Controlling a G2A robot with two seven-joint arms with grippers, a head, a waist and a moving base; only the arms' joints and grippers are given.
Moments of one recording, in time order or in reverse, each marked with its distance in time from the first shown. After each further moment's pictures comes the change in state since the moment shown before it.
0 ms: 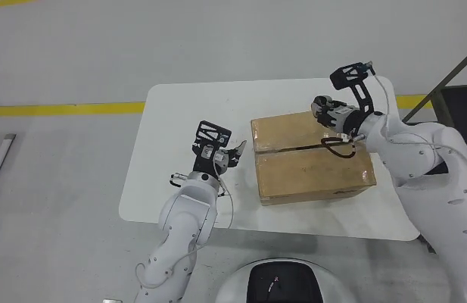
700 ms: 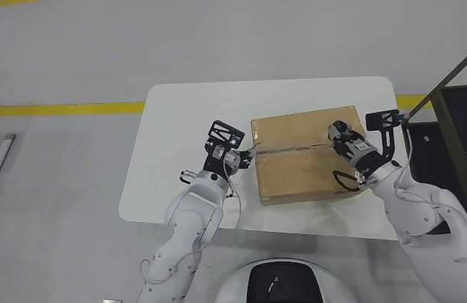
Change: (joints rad) left arm -0.027 -0.014 0.039 0.024 -0.048 -0.066 0.037; right arm -0.369 -0.002 0.080 -0.103 0.024 -0.030 -0.439
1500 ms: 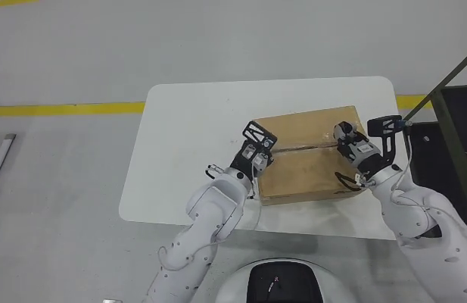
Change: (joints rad) left arm -0.093 -0.036 0.127 0.111 -0.054 -0.075 -0.001; right arm -0.016 -0.003 0.003 0.064 -0.087 -0.053 -0.120
